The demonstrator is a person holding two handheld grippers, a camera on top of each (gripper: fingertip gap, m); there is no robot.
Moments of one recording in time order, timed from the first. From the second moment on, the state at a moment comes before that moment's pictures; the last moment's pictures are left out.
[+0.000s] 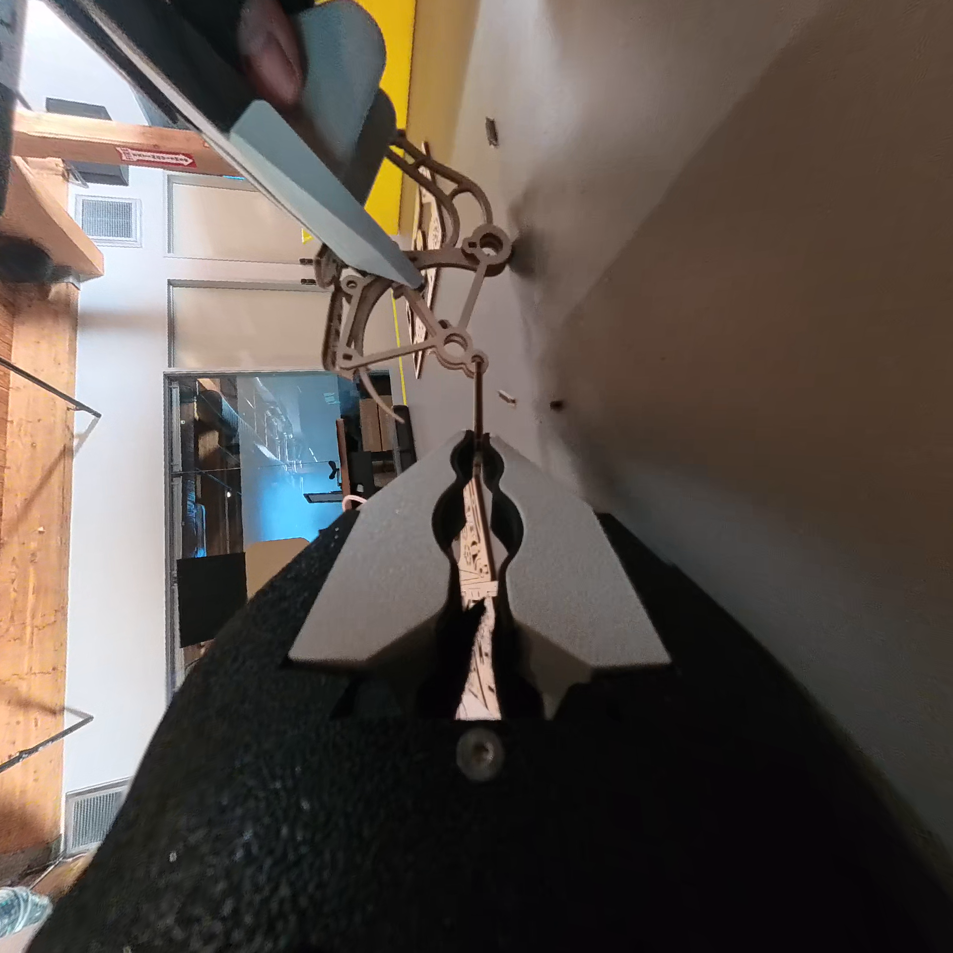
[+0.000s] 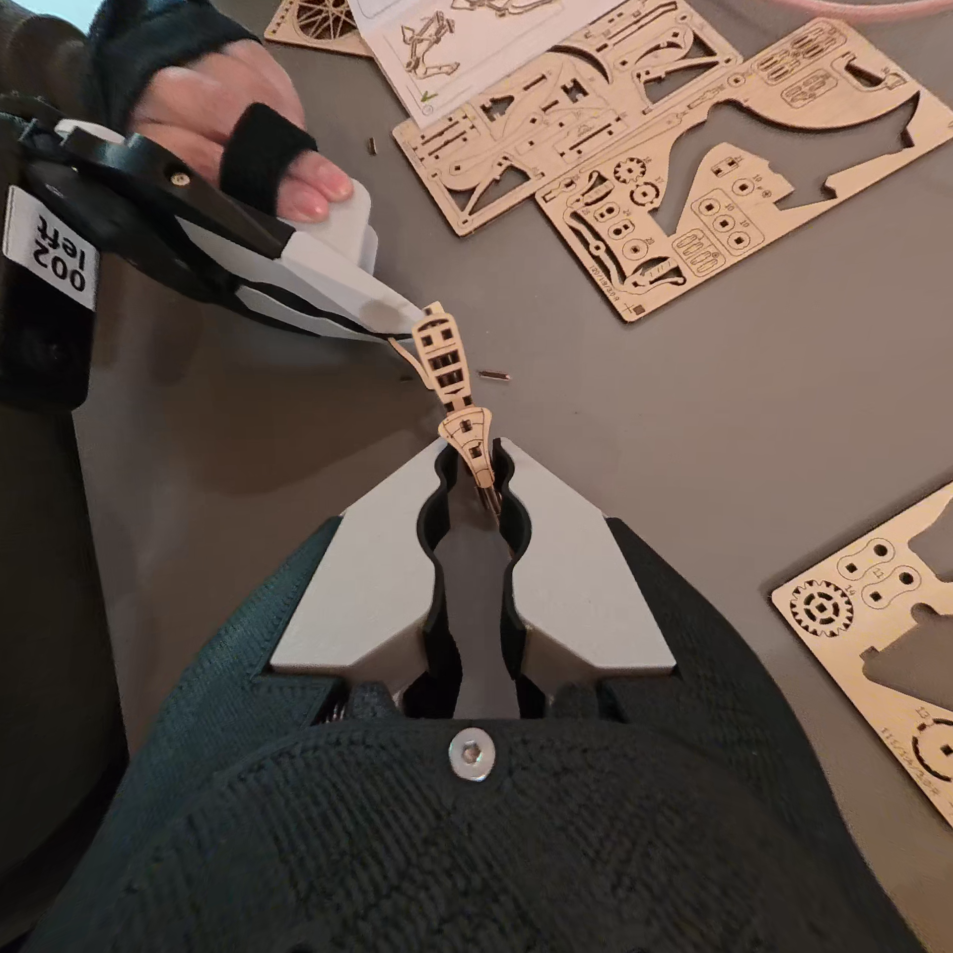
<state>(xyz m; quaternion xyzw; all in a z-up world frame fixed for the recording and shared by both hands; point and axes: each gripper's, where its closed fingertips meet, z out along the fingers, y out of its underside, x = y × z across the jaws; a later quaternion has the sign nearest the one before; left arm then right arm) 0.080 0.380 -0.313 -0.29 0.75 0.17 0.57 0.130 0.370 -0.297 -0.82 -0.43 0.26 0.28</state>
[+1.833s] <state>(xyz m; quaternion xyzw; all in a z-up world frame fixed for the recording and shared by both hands) 0.078 0.372 -0.324 -0.27 0.77 0.18 0.55 0.115 0.356 -0.317 -0.78 -0.56 0.21 0.18</state>
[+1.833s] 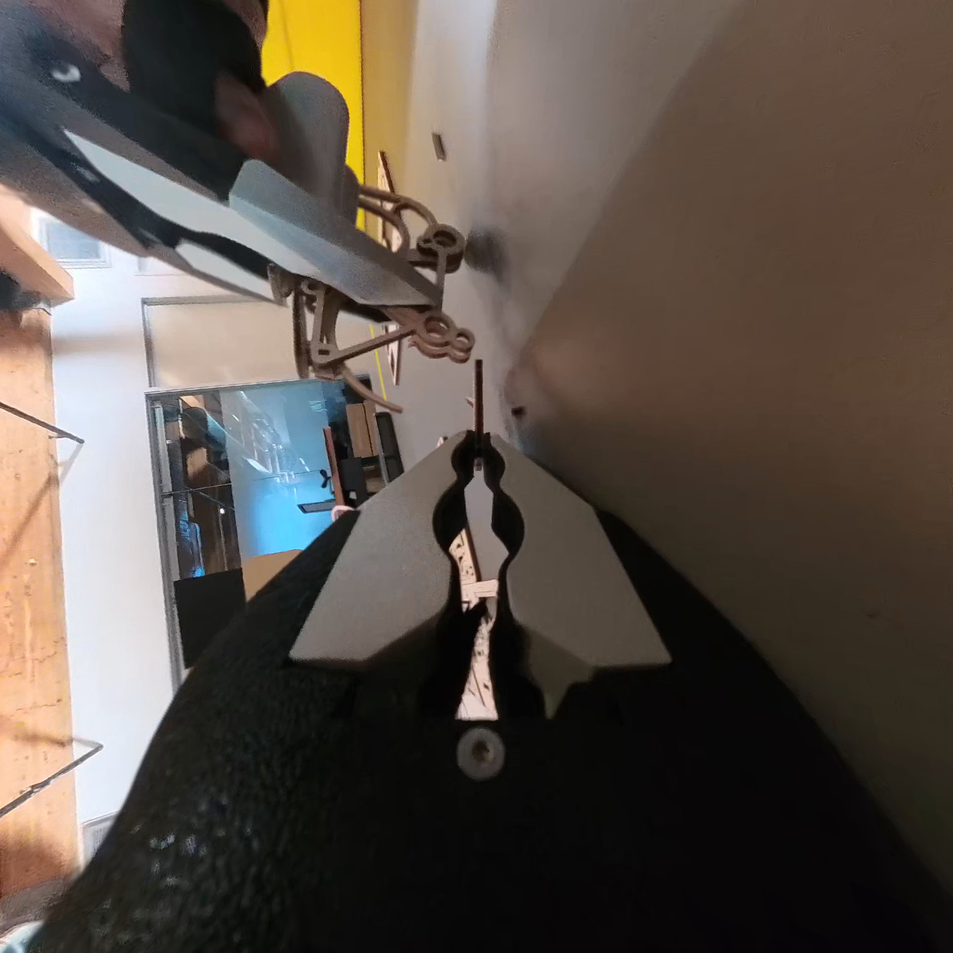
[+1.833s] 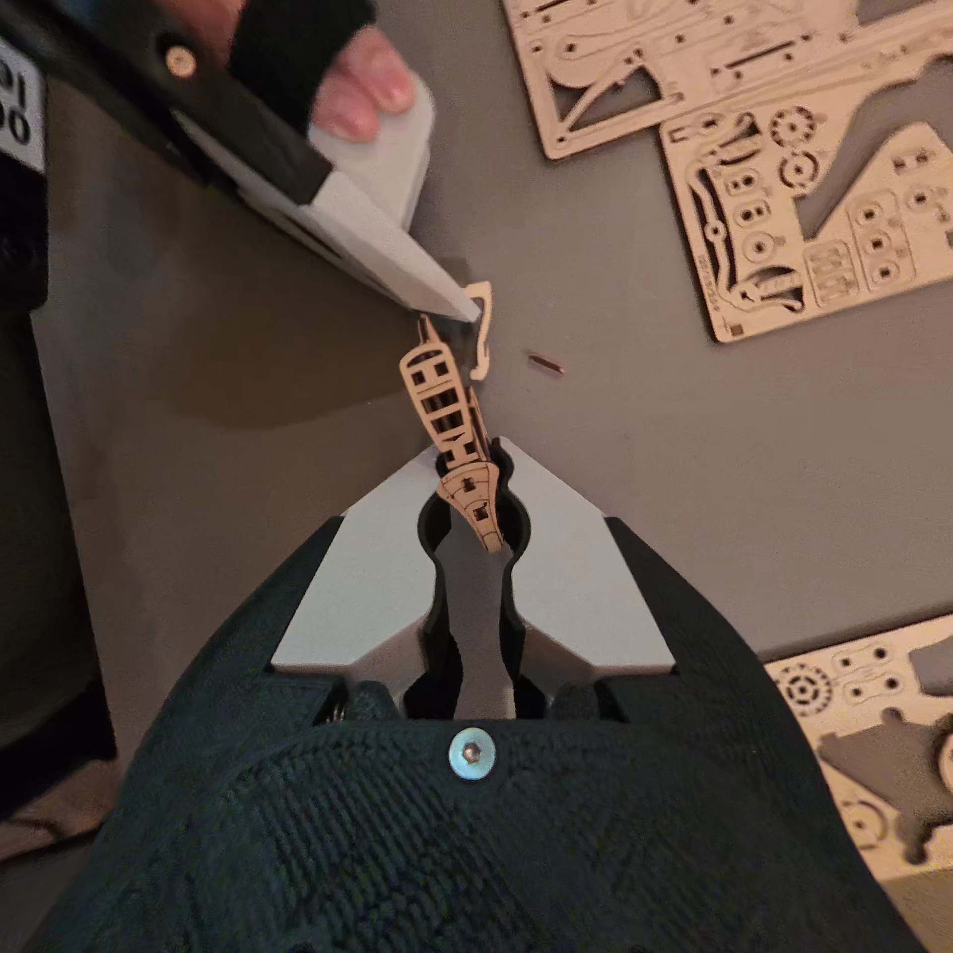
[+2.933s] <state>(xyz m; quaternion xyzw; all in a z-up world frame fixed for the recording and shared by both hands) 0.077 0.386 -0.298 -0.32 0.72 0.16 0.60 0.110 0.370 -0.298 -0.82 -0.40 0.32 0.27</state>
